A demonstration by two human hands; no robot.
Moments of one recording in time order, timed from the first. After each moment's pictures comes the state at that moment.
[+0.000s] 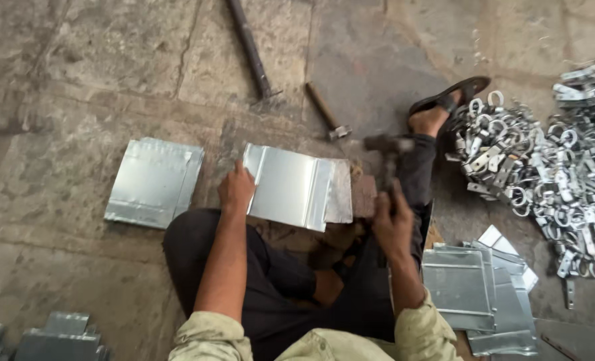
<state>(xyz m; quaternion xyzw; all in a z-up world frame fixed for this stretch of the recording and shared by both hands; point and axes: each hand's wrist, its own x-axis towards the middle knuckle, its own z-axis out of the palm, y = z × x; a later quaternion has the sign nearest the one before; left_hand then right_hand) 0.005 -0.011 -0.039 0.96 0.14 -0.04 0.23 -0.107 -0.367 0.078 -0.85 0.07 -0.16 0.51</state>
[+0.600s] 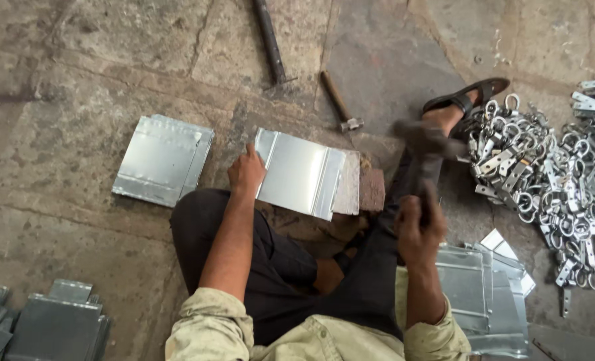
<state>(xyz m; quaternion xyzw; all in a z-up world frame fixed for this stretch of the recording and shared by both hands) 0.007 -0.014 -0.044 0.97 0.13 -0.04 0.22 -0.138 -0.364 0.142 -0.81 0.00 -0.21 0.55</state>
